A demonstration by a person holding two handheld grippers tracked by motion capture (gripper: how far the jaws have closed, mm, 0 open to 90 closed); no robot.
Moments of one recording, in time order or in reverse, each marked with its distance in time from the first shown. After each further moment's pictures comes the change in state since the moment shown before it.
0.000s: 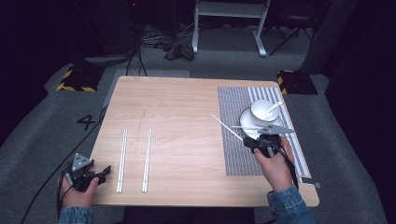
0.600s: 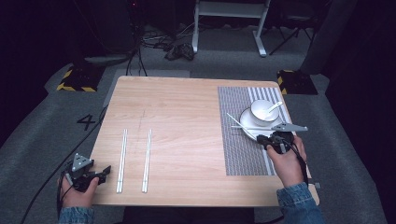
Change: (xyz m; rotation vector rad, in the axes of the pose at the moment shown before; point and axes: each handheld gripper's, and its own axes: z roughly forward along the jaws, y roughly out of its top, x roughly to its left) left arm 0.000 0.000 0.000 -0.001 0.001 -0.001; right arm -0.041 -0.012 -0.004 0.014 -0.074 0.052
